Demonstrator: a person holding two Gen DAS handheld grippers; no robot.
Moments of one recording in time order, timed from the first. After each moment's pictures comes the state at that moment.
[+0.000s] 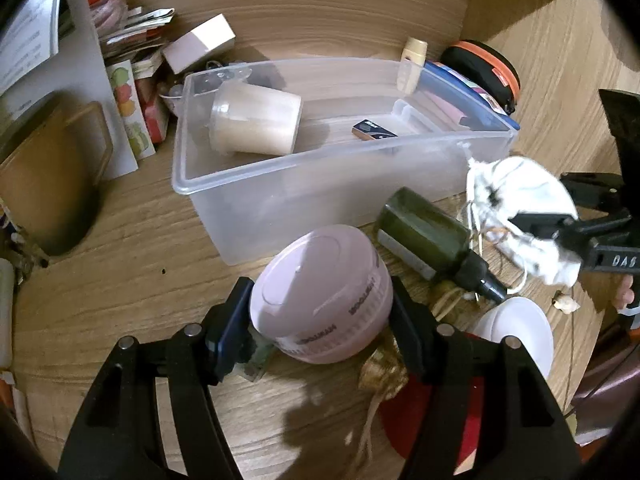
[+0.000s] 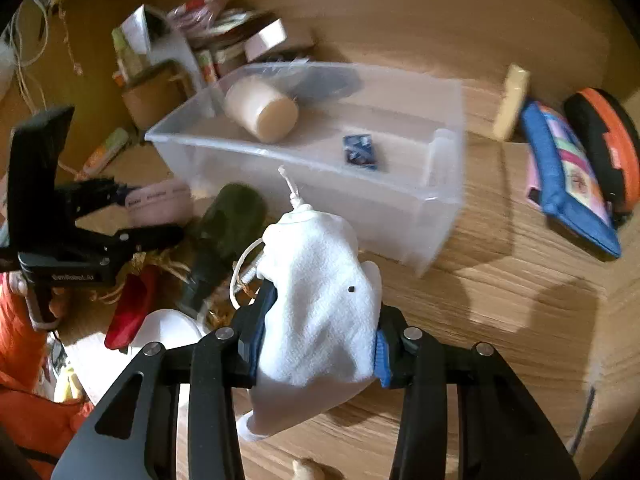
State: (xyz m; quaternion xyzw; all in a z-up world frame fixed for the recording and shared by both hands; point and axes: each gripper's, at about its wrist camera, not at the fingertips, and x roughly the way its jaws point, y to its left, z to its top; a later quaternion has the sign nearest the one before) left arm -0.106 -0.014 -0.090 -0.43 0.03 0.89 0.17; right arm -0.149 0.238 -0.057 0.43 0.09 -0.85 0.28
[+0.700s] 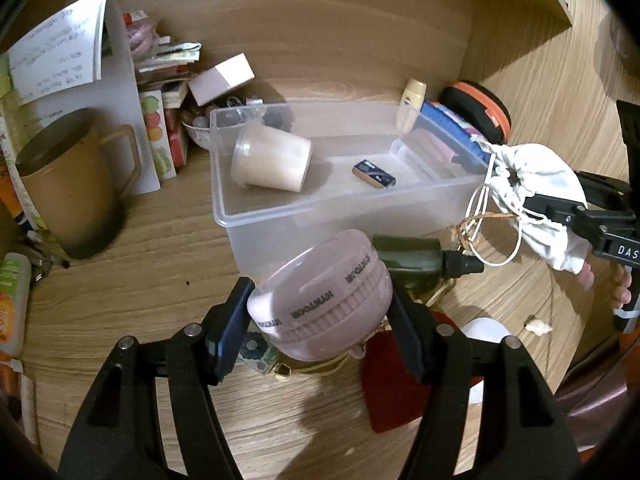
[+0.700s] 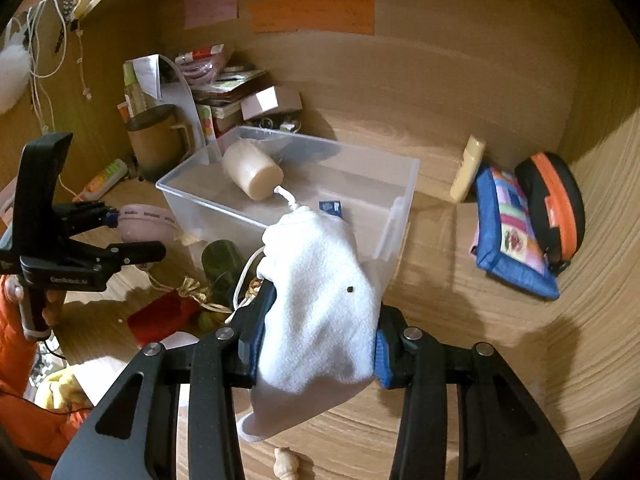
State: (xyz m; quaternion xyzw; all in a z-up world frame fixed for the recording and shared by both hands) left arm -0.092 -0.030 -0.058 -0.39 -0.01 0.91 0.17; right arm -0.131 0.243 -0.005 0.36 0.12 -0.89 0.27
